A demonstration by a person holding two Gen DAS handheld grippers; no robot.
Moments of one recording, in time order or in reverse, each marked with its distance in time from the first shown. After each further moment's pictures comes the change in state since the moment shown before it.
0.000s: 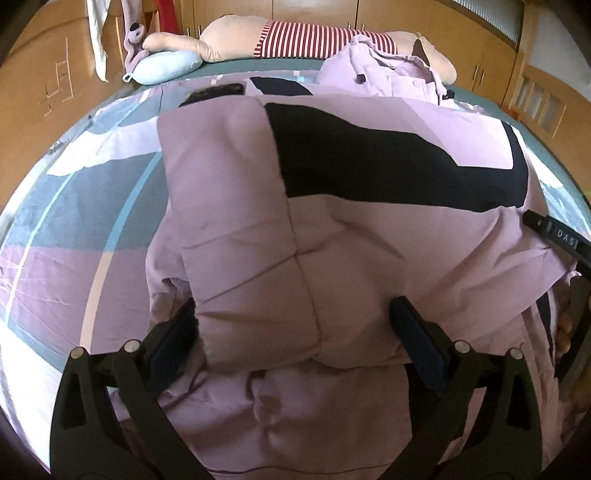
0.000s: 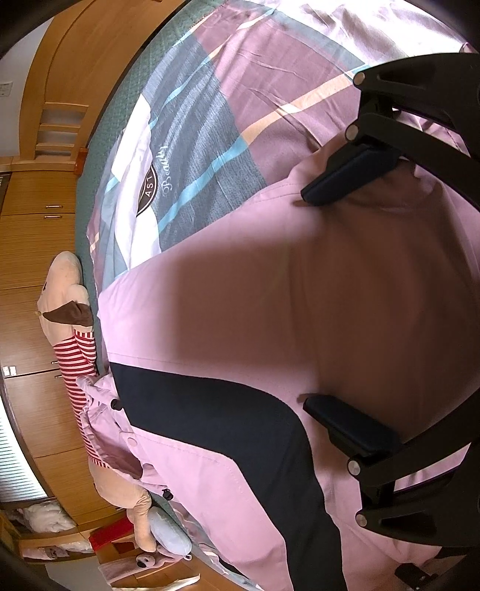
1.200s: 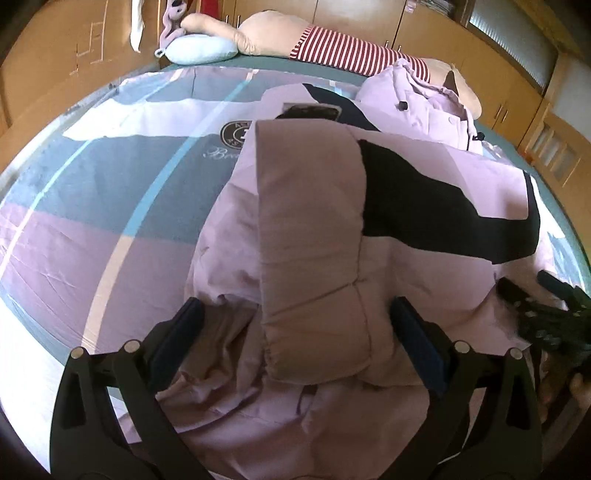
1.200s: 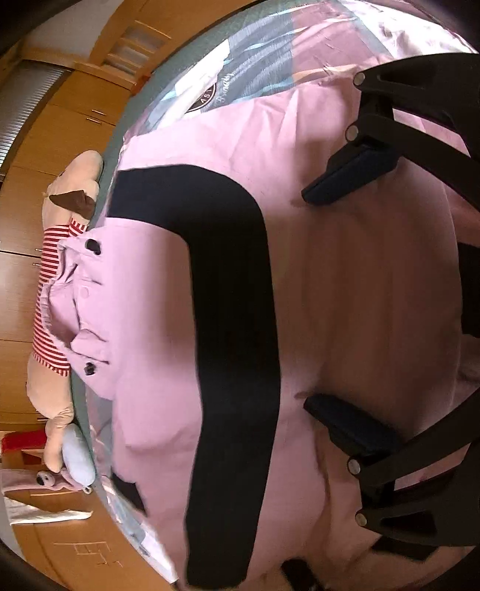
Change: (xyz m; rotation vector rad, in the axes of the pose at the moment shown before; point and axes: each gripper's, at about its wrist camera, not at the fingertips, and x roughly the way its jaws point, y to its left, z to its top) left arm -0.001 0.038 0.003 -0.179 -0.018 -0.026; right arm -0.041 0.102 -0.011 -0.357 -0.029 0.150
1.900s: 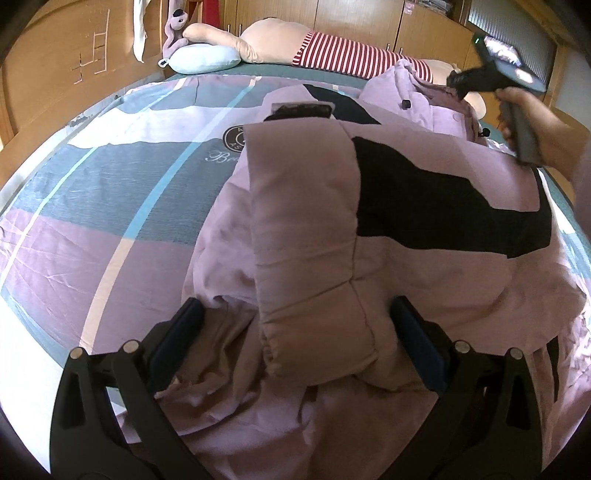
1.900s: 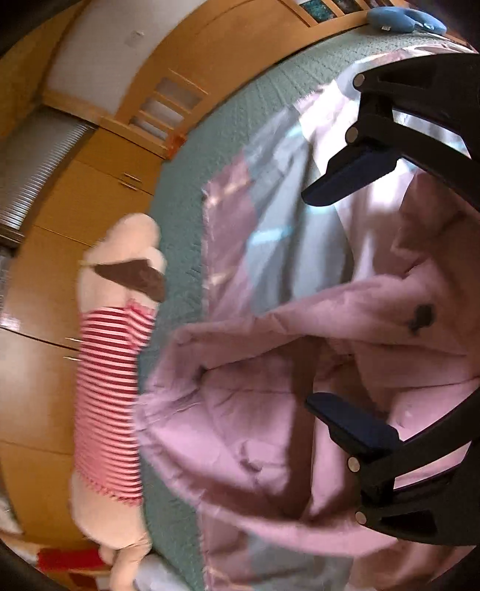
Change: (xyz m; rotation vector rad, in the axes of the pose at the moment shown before) left arm 0.008 -0.010 -0.006 0.031 -0.042 0.057; right arm 0.200 -0.070 0.248 0.126 0.121 -0.398
